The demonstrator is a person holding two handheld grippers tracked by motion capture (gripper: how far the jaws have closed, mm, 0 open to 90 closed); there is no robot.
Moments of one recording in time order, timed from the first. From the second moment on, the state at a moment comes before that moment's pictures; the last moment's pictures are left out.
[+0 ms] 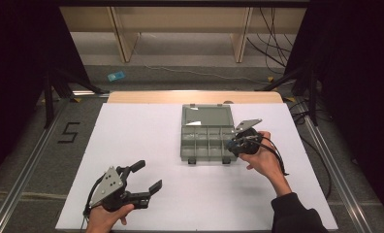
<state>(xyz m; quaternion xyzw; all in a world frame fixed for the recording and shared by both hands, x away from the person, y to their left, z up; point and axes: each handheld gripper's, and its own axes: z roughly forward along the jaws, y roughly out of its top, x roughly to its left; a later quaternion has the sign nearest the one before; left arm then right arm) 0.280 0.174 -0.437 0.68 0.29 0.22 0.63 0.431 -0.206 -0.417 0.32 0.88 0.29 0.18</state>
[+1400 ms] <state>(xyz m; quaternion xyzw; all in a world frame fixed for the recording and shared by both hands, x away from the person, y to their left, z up) 0.280 0.174 -0.437 0.68 0.29 0.21 0.63 0.433 -0.204 -0.420 0.34 0.87 0.30 0.18</state>
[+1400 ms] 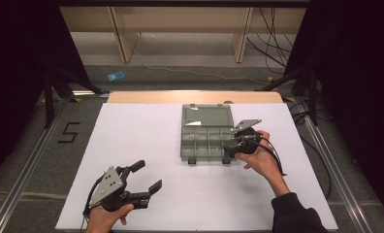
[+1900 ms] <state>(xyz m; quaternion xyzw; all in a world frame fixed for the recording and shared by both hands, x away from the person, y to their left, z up) 0.280 0.174 -0.437 0.68 0.29 0.22 0.63 0.416 -0.200 -0.410 0.33 0.86 0.34 0.17</state>
